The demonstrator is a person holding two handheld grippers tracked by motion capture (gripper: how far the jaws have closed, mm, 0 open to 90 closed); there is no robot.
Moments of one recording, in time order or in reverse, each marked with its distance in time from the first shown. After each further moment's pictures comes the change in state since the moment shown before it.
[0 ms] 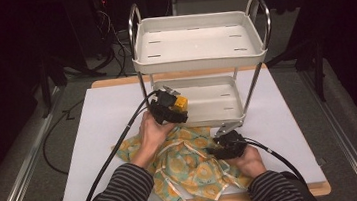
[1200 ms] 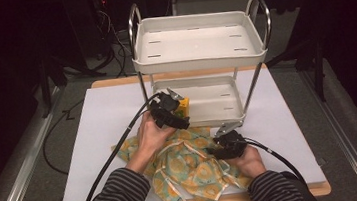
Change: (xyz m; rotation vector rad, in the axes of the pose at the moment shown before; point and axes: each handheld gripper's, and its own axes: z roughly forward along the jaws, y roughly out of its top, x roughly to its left) left arm -0.012 -0.003 -0.014 0.017 -0.016 0.093; right arm 0.000 0.000 0.000 0.001 -0.001 0.003
